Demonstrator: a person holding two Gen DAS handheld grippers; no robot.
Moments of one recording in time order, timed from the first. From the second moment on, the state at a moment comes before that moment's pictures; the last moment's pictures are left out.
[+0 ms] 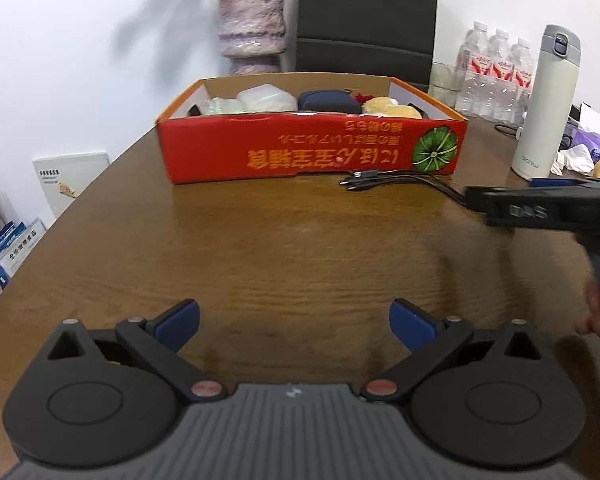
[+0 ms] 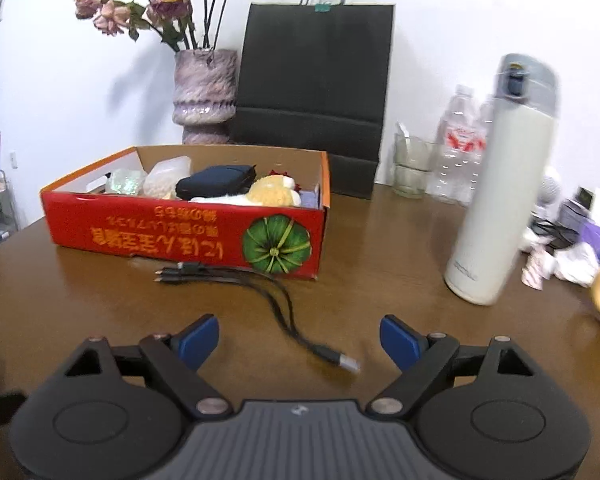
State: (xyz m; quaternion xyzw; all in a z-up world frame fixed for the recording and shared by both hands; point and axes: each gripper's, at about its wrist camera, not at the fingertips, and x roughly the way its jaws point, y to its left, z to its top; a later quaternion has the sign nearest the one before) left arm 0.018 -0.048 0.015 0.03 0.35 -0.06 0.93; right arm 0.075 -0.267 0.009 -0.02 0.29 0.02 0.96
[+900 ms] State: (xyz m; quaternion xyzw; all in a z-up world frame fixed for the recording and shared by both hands) left arm 0.020 -0.042 0.025 -0.02 0.33 -0.05 0.94; right arm 0.015 -0.272 0.007 0.07 0.28 0.10 0.95
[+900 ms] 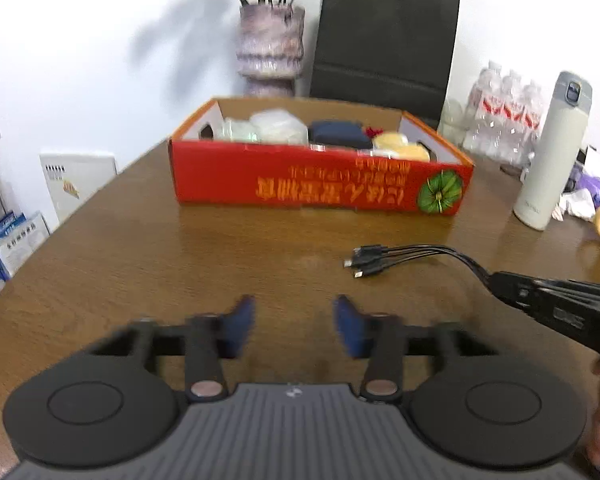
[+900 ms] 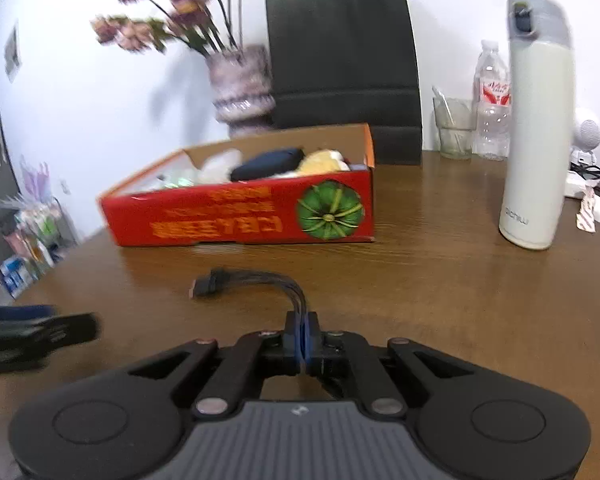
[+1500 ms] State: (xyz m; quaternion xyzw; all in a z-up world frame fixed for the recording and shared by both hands) left arm -0.045 -0.023 0.056 -0.02 0.27 -0.09 0.96; right arm -0.091 -0.227 0.064 -0.01 0.17 0.11 0.98
